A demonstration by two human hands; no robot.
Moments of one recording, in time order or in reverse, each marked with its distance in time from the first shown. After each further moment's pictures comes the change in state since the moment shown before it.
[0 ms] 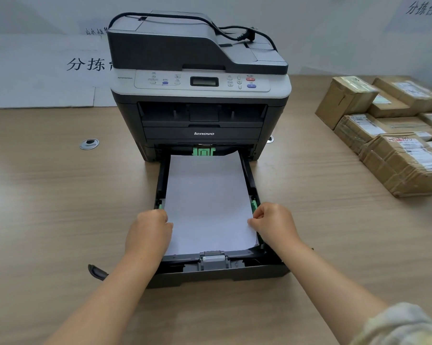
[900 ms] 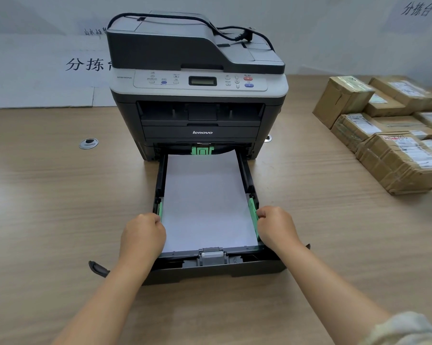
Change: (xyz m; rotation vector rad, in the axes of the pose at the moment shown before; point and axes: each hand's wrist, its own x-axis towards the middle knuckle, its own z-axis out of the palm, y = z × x) left_hand -0.010 -0.011 -0.002 -0.104 0.020 -0.078; right_hand -0.010 0.004 0.002 -0.044 -0.003 0.078
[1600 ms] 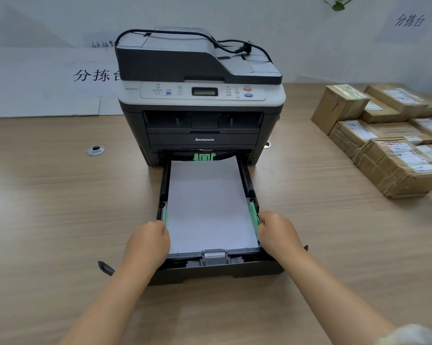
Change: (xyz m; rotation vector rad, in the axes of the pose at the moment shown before) left_hand -0.011 0.000 -0.011 0.100 -0.093 0.084; right_hand -0.014 0.002 -0.007 -0.147 0.030 -0.139
